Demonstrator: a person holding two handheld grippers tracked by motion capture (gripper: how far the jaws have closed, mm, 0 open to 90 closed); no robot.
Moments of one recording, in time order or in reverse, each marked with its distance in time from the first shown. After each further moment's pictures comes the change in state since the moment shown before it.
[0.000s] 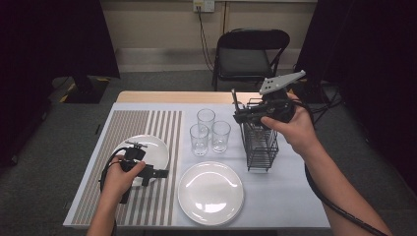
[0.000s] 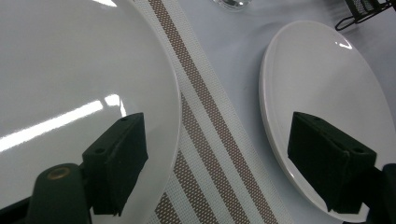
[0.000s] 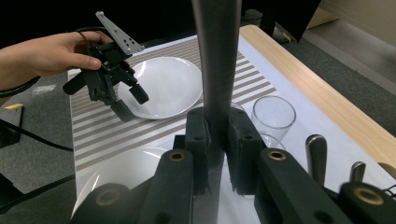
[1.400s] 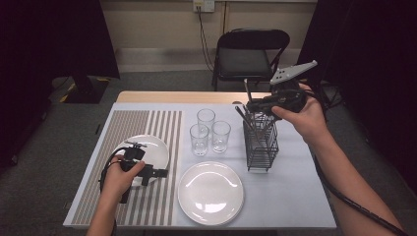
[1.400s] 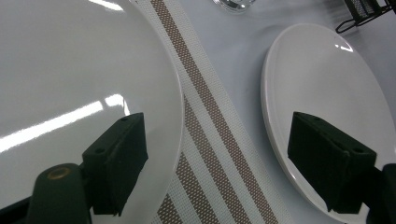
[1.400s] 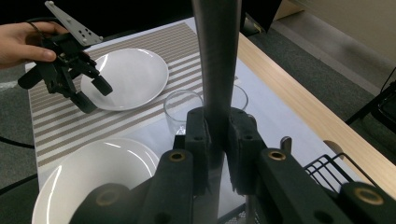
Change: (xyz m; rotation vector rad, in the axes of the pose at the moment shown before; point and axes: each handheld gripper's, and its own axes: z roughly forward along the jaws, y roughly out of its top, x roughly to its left) left arm 0.001 0.000 0.001 -0.008 0.001 -0.005; right arm -0.027 0.004 -0.019 0.035 -0.107 0.002
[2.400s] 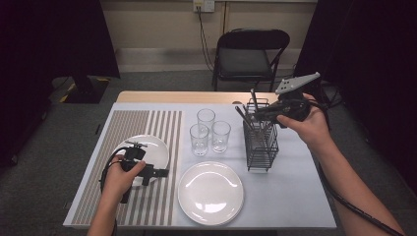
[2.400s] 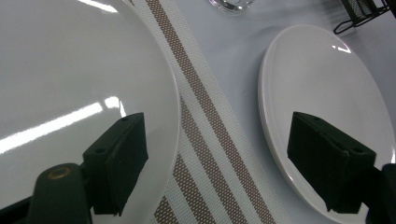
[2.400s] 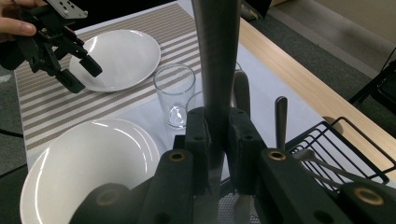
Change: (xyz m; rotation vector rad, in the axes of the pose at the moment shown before) left arm -0.001 0.001 -0.002 -0.003 -0.001 0.000; right arm -0.009 -0.032 0.003 0.035 -0.013 0.028
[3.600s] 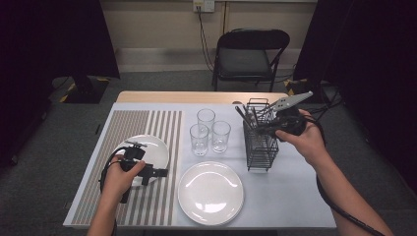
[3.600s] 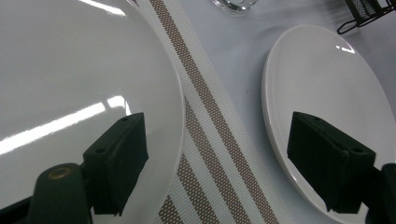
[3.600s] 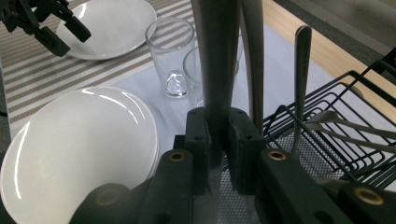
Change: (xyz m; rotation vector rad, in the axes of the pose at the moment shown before) left arm 0.000 0.000 -0.001 0.001 0.012 0.009; right arm -0.003 -0.046 0.023 0.052 0.011 0.022
